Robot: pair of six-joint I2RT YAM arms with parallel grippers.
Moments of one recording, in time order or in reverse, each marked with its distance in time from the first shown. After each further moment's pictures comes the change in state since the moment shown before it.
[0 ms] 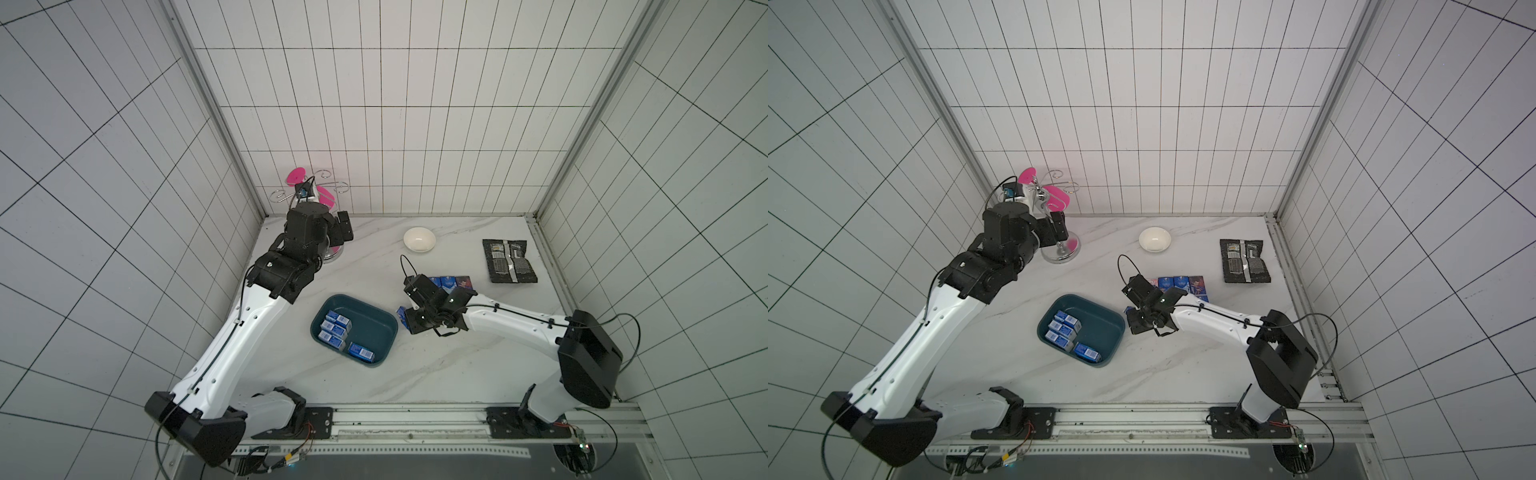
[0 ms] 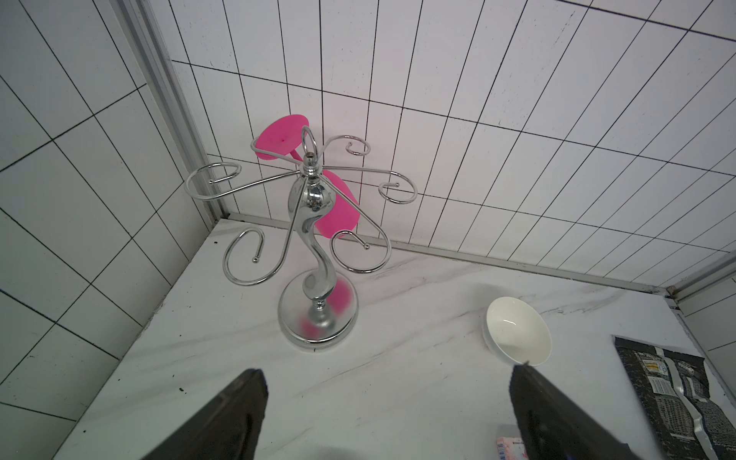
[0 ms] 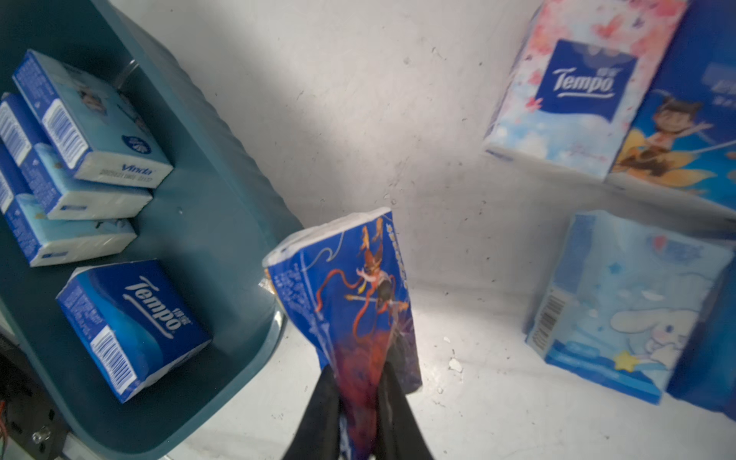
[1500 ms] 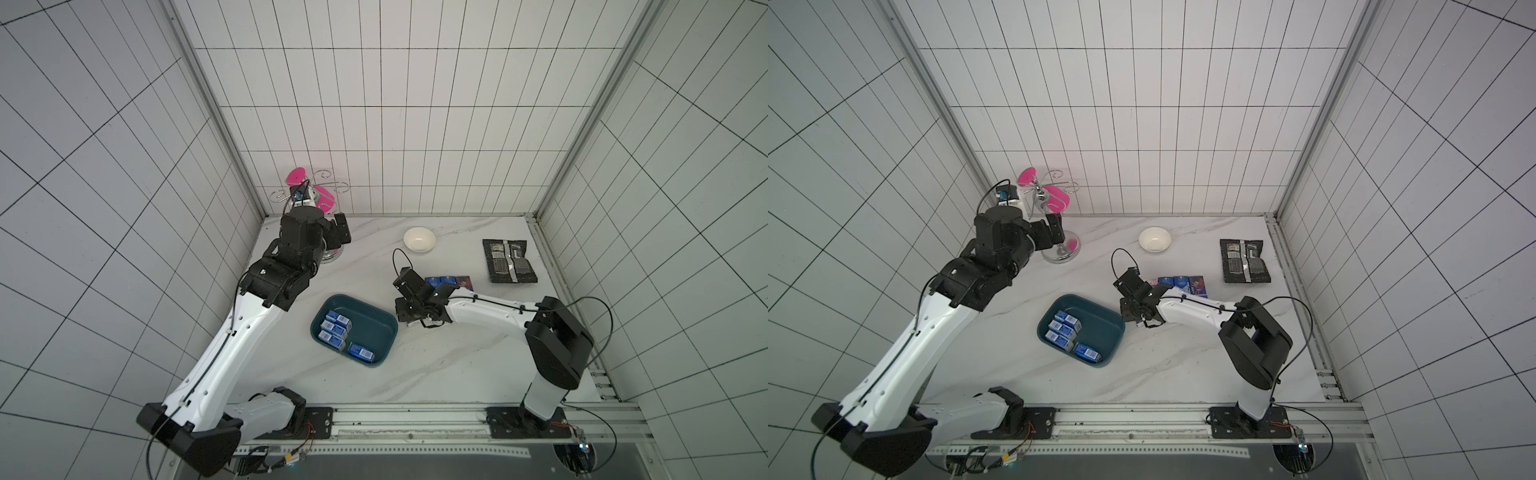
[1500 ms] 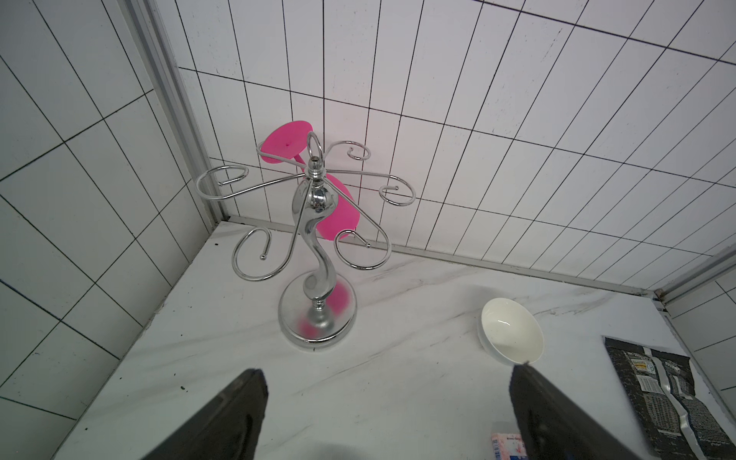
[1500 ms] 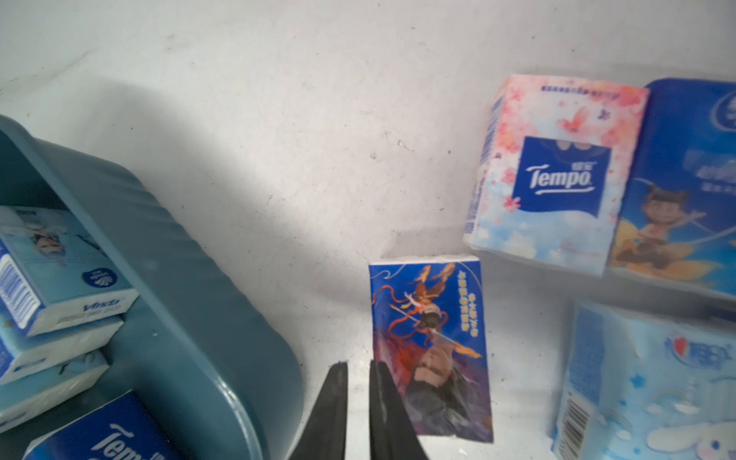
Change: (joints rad) left arm -0.006 -0.049 -0.018 -0.013 -0.003 -0.004; right arm -0.002 0.172 0.100 0.126 0.051 0.094
